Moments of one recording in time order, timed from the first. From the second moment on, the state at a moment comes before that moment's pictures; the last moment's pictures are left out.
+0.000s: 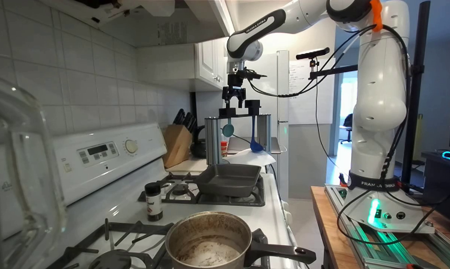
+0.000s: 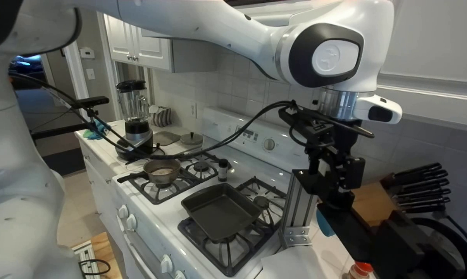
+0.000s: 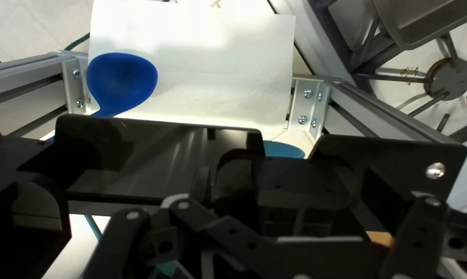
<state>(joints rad) -0.23 -0.02 -0.26 -1.87 -0.02 1.94 0.04</state>
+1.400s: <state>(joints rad) -0.24 0.06 -0.26 -1.83 0.00 2.01 0.08</state>
